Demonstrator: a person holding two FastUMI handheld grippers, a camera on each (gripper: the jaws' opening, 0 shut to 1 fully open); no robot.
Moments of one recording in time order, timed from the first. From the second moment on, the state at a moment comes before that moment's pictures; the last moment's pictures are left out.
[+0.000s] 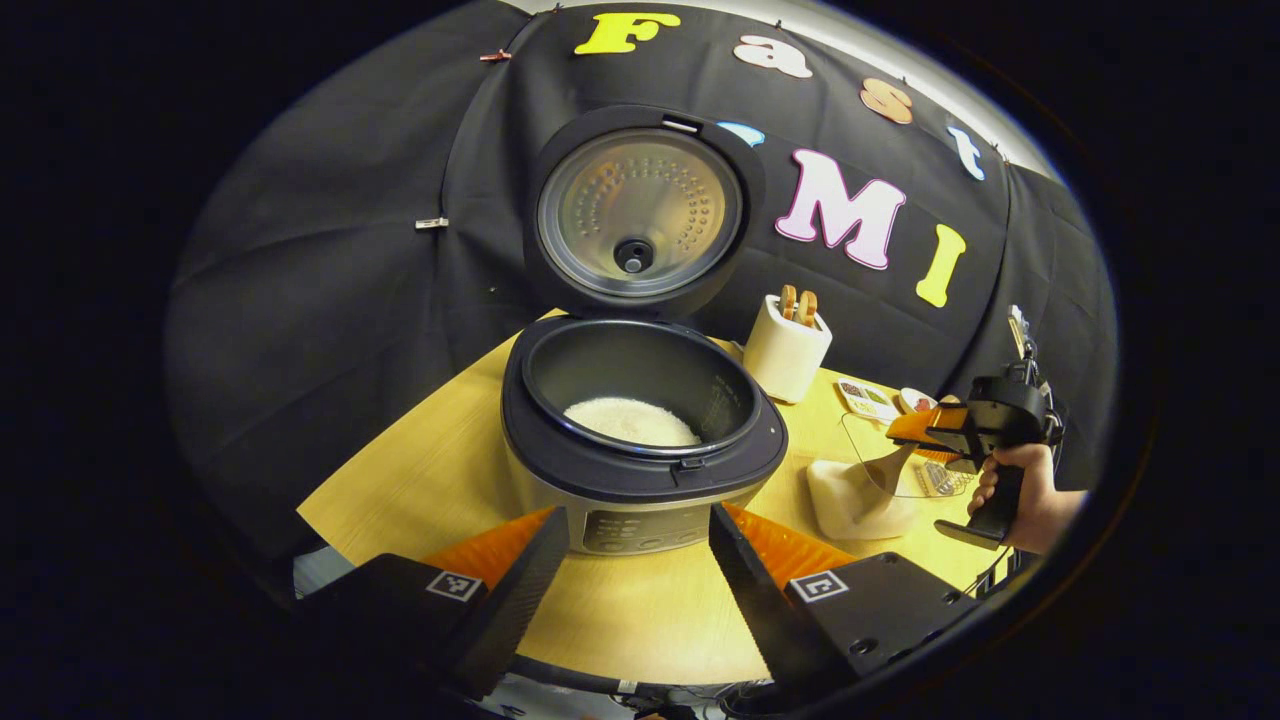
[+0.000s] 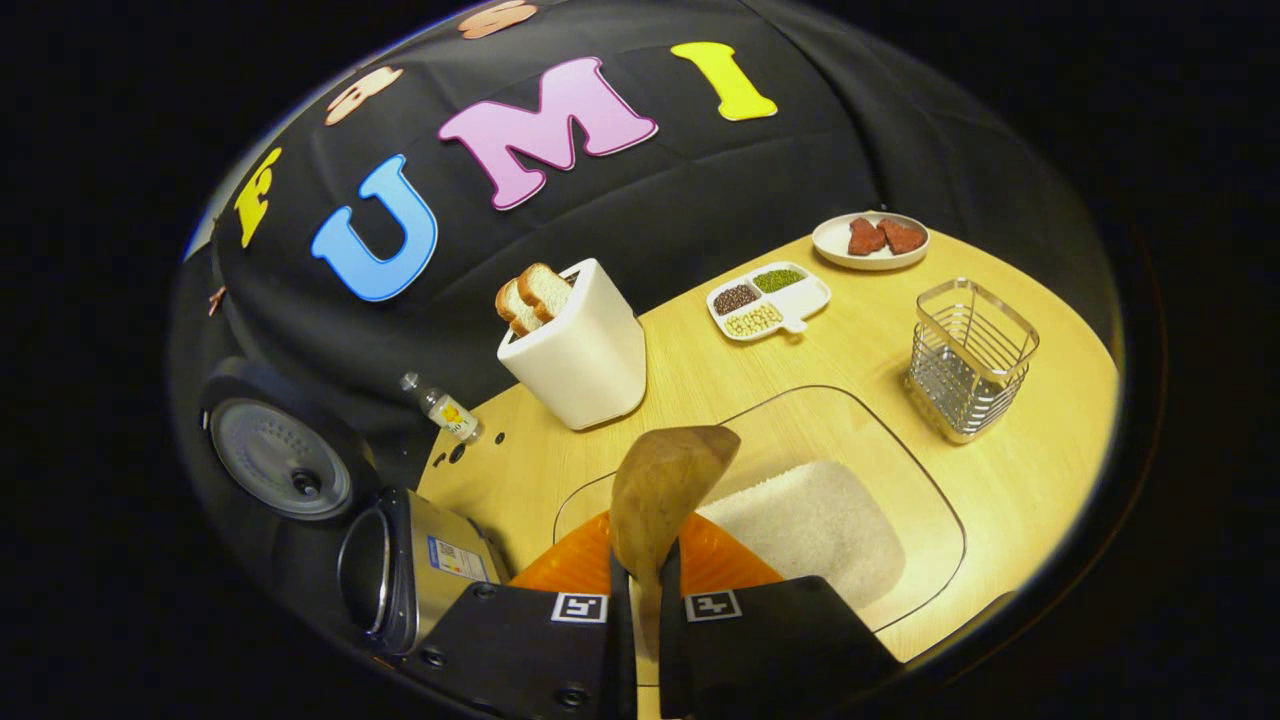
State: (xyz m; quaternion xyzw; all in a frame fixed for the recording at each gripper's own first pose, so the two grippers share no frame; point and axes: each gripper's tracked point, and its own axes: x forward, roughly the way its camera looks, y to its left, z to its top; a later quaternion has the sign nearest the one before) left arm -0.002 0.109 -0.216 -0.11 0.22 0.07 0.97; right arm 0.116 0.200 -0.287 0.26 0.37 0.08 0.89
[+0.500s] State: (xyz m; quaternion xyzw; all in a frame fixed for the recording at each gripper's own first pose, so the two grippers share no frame) left arm -0.003 0.103 -0.202 -0.09 0.21 0.06 0.97; right arm 0.112 0.152 -0.286 0.38 0.38 0.02 0.84
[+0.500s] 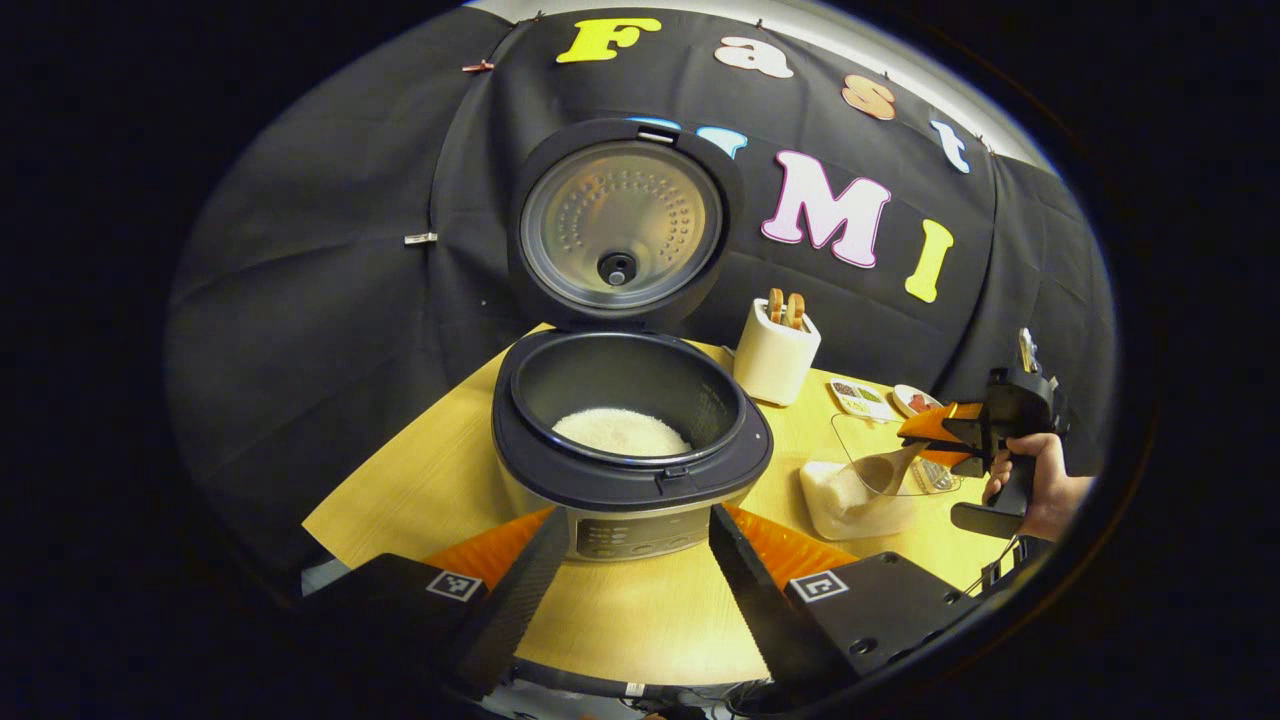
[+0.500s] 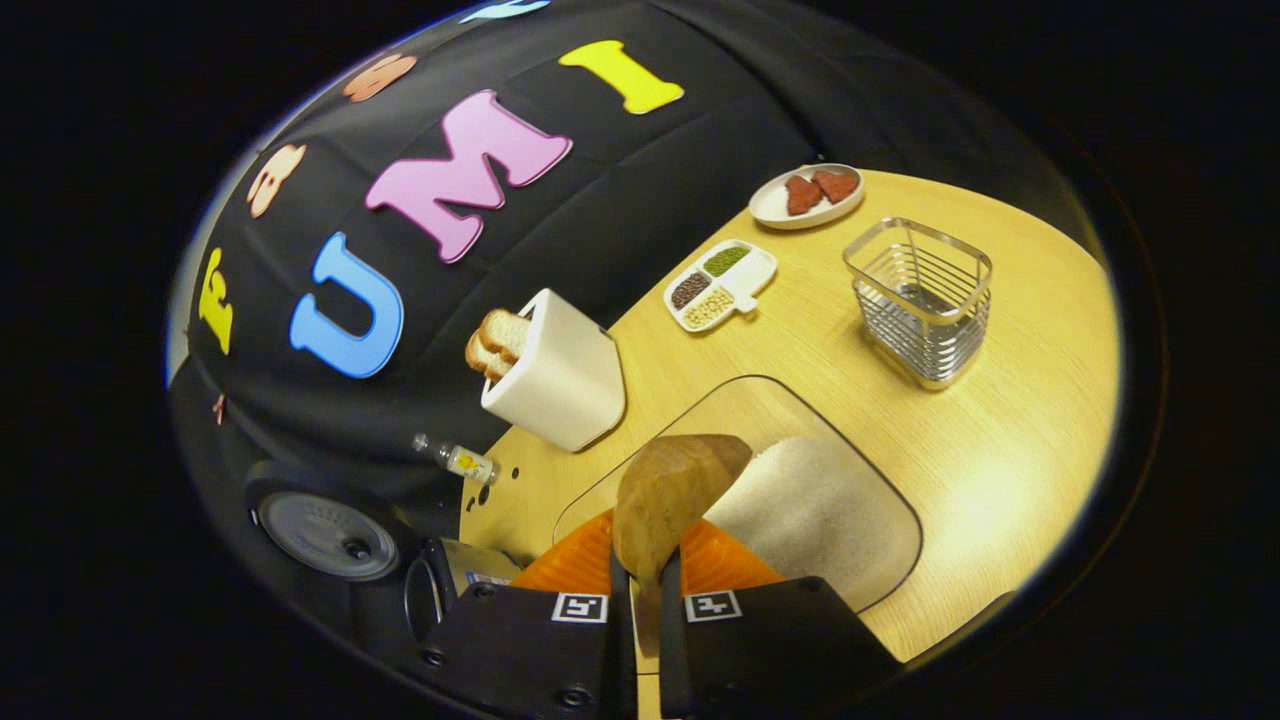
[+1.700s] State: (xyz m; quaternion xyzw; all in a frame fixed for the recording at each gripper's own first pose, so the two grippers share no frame) left arm -0.038 0.101 -0.207 -0.08 0.18 0.08 0.98; right arm 0.134 0.230 -0.136 0.49 0.35 0.12 0.79
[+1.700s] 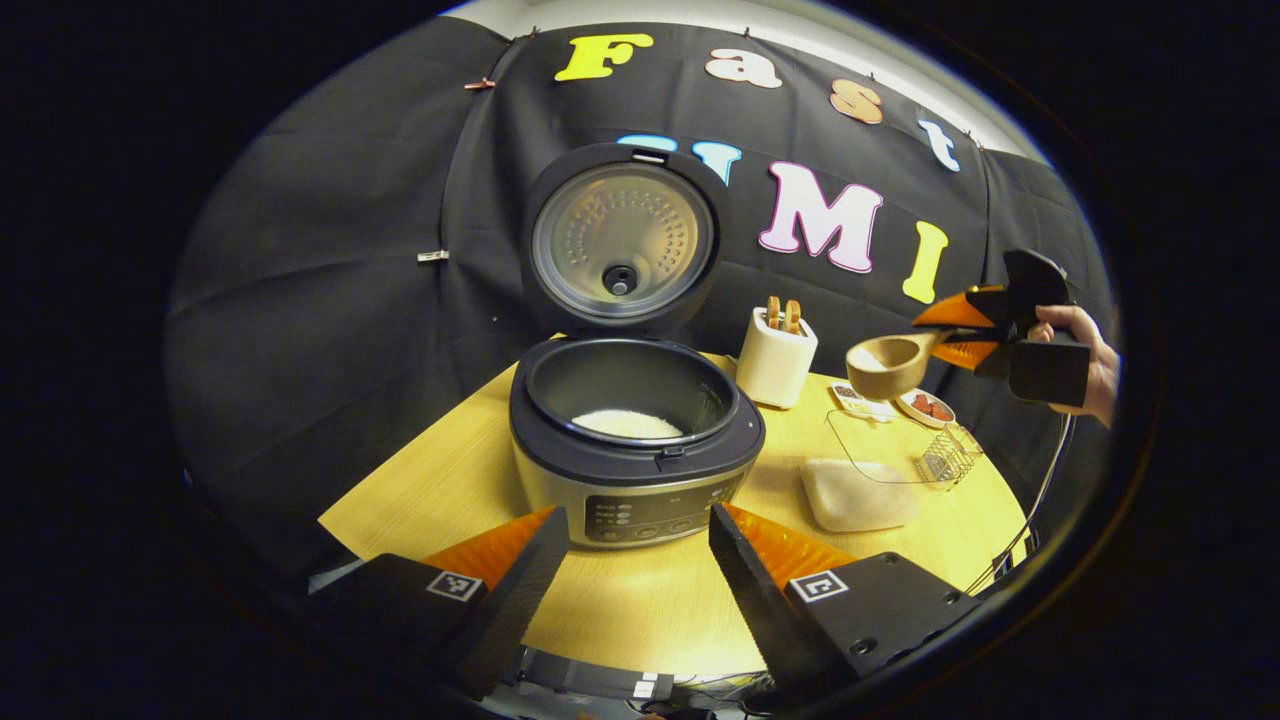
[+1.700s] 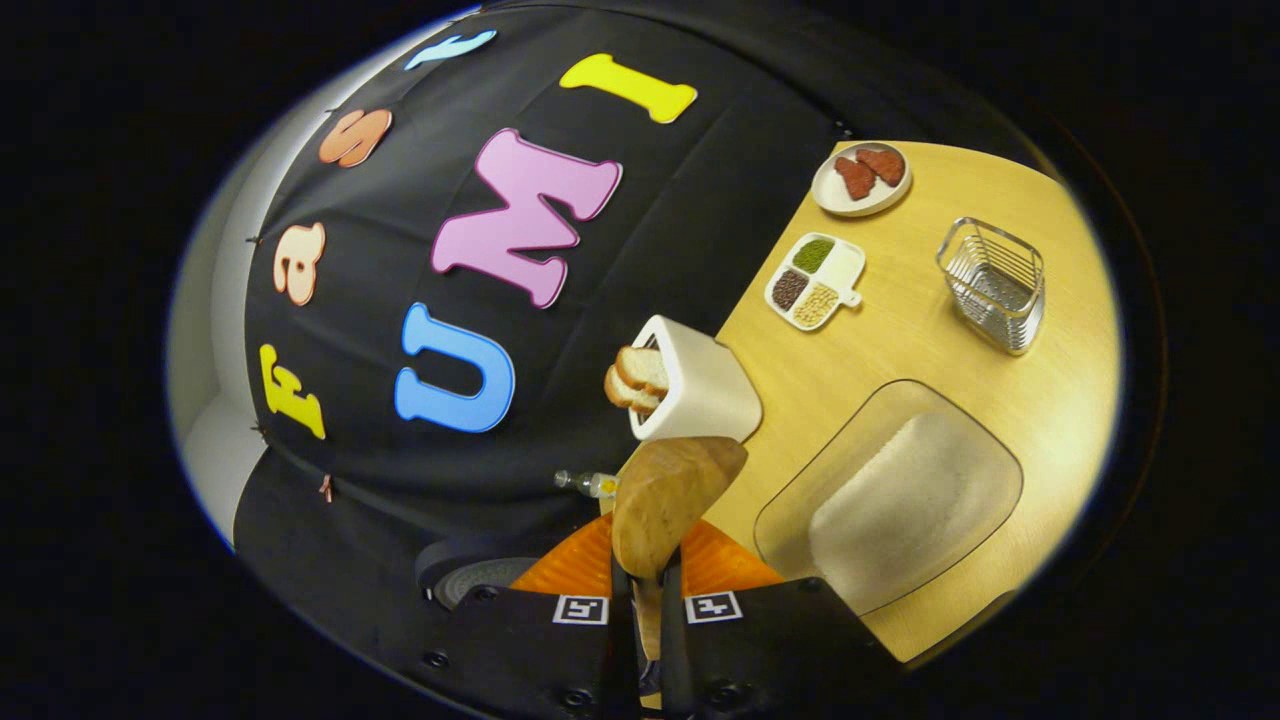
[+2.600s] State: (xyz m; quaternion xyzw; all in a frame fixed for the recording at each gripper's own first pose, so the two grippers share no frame) left arm -0.069 0.179 -0.210 -0.10 0.18 0.18 0.96; right arm 0.112 0.441 -0.110 0.31 0.31 0.30 0.85
